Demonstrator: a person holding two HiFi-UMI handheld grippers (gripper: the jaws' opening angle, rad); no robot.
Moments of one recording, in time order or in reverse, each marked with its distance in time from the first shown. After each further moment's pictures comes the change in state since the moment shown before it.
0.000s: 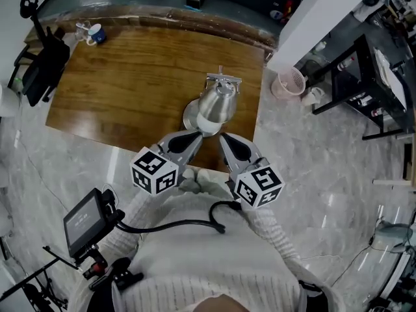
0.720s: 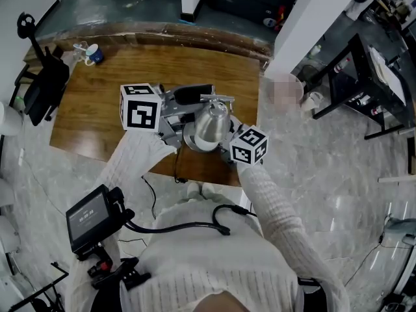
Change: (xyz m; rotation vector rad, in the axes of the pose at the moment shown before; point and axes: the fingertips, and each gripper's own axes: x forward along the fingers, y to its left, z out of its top) left arm 0.034 -0.025 0.154 -0.125 0.003 -0.557; right arm 0.101 -0.022 -0.012 -0.036 -0.031 0.361
